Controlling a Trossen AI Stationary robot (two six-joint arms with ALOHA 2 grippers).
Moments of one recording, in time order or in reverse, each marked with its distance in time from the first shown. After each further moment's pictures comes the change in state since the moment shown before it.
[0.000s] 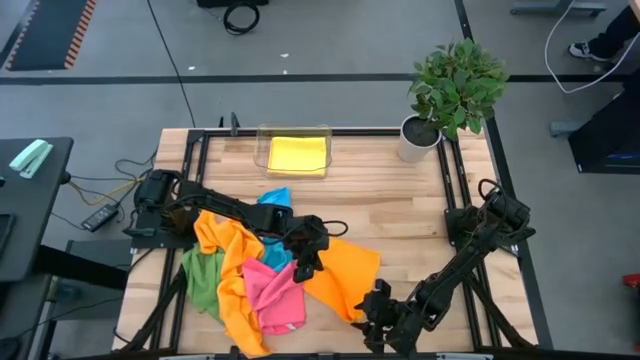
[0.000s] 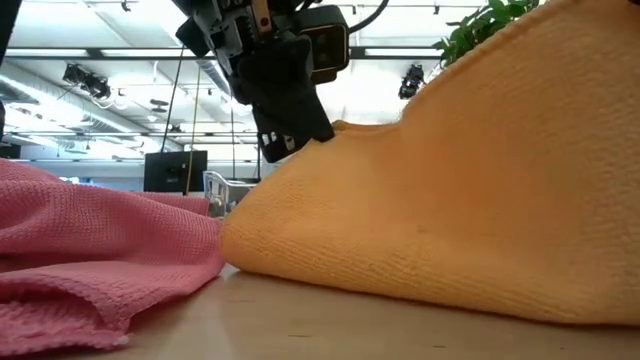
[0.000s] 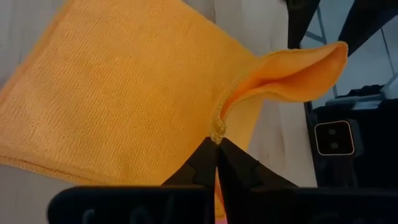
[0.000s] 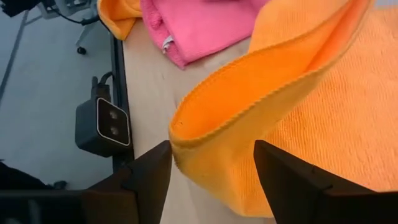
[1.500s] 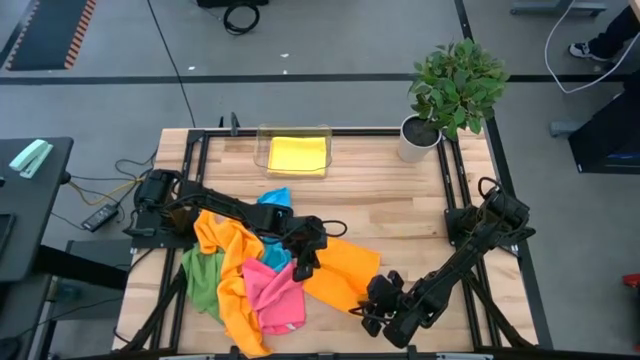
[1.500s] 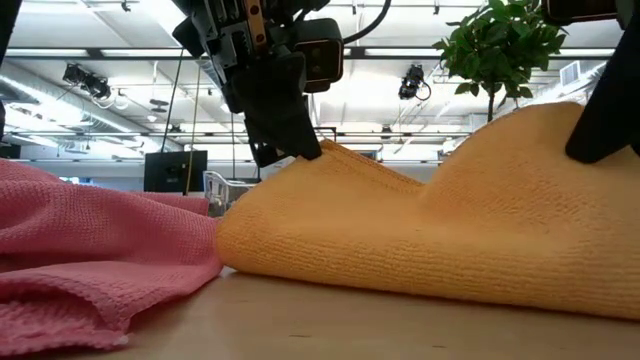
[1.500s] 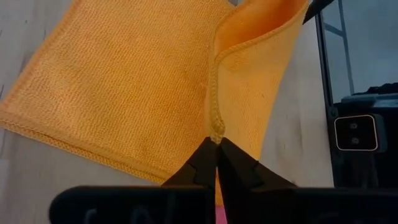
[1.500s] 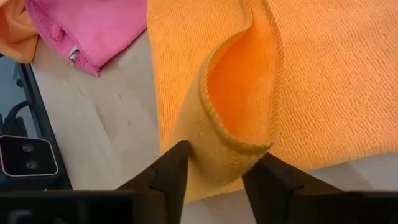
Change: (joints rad) left arm 0.003 0.000 0.000 -0.061 -0.038 -0.004; right arm -0.021 -0.005 0.000 -0.261 0.030 0.381
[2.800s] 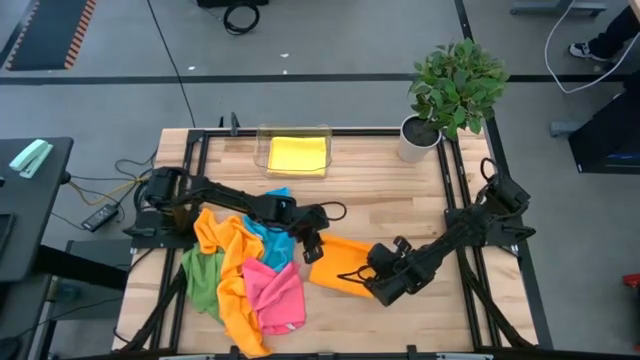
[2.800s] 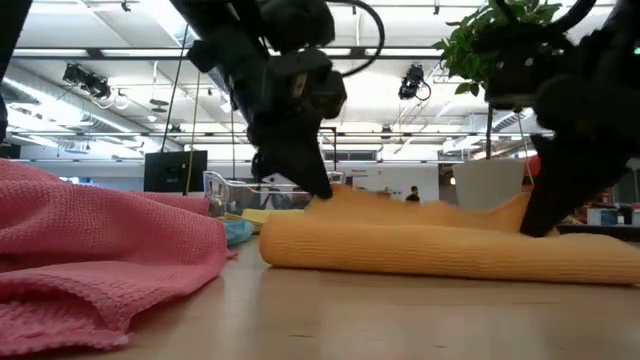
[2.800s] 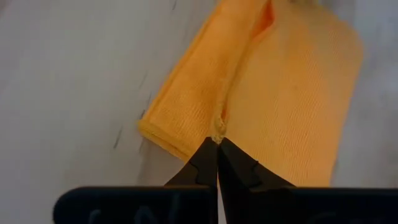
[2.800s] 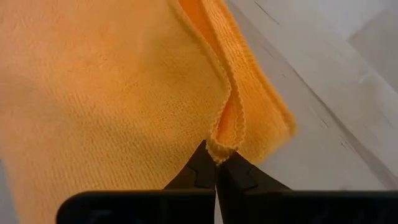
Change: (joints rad) left arm 0.082 0.042 -0.001 -0.018 -0.201 -0.079; right arm -0.191 -0.097 -0.177 -0.197 -0.092 -0.155
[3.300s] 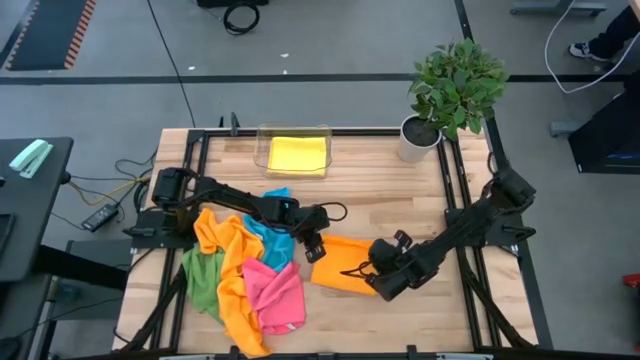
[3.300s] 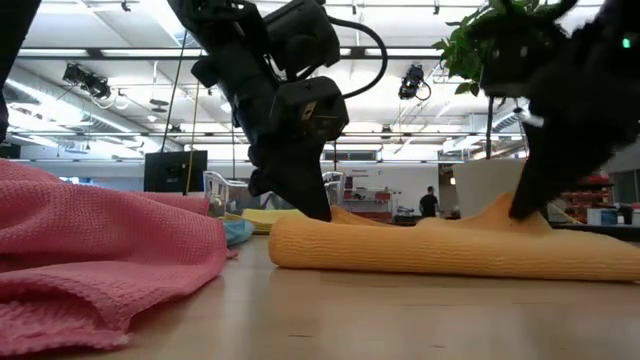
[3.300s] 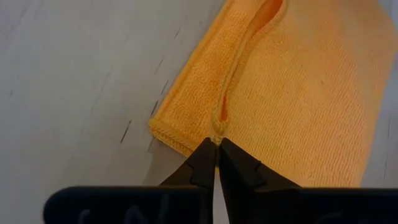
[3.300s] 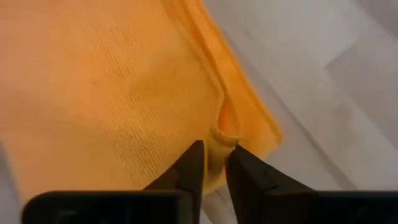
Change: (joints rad) left arm 0.017 0.048 0.000 0.009 -0.008 -0.054; right arm -0.019 -0.073 -0.015 -0.032 0.033 -0.069
